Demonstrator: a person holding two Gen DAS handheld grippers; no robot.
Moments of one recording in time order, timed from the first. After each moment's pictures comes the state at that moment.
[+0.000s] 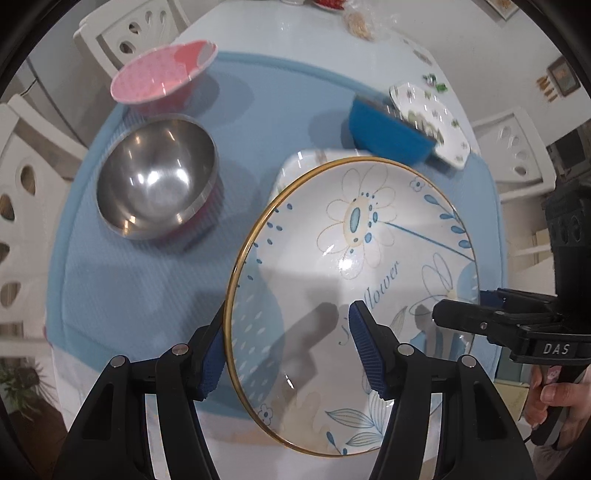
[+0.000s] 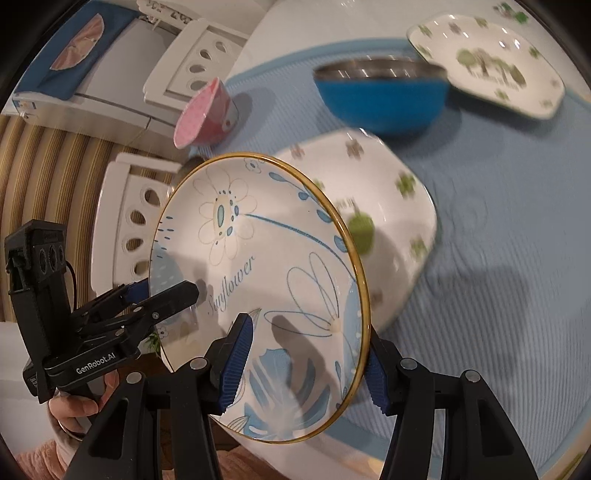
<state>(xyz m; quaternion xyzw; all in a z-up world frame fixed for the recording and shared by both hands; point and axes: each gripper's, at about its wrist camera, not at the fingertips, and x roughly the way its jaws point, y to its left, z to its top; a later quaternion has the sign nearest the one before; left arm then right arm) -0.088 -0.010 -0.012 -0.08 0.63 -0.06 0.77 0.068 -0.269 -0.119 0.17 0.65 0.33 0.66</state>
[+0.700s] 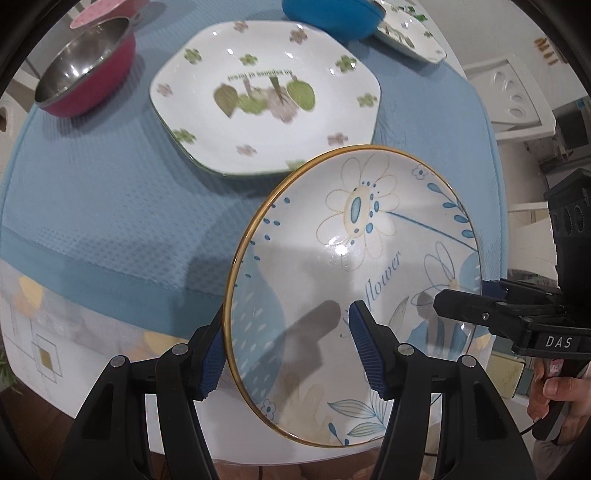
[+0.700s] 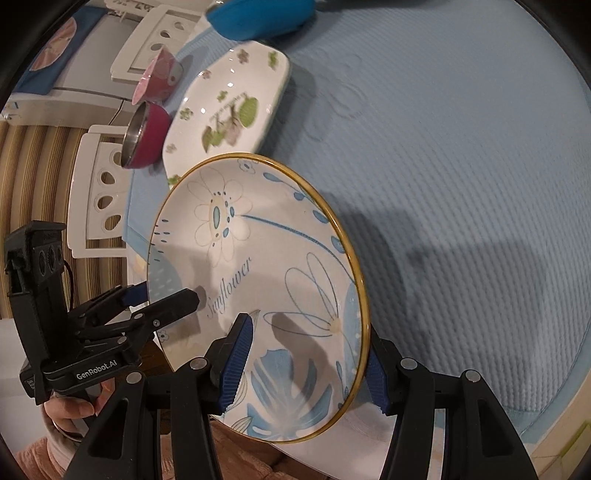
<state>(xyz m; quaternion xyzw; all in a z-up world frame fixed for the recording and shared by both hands) -0.164 -0.097 -0.071 -0.09 0.68 -0.08 0.72 -0.013 -0.357 -0.187 0.17 0.69 0.31 0.63</state>
